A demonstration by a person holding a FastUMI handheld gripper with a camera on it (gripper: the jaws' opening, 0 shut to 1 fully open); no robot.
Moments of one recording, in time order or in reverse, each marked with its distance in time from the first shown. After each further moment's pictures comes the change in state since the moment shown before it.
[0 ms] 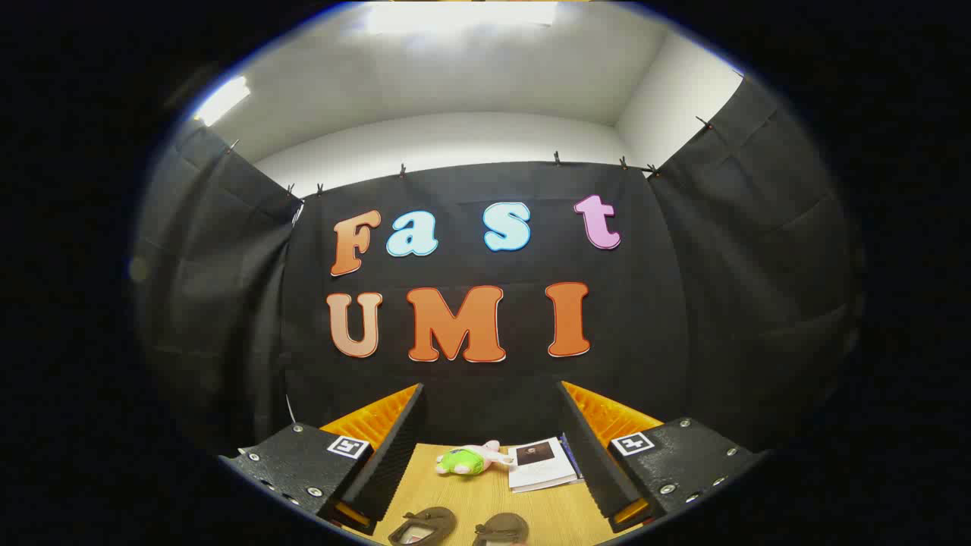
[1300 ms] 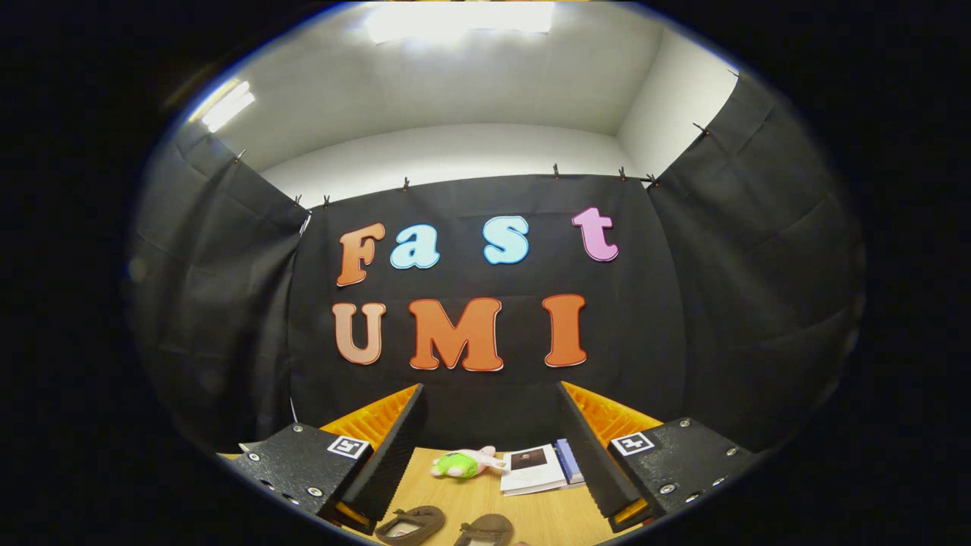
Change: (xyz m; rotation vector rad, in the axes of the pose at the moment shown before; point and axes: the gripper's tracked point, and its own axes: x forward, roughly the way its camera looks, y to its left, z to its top) arm -0.025 -0.022 0.009 0.005 -0.048 0.041
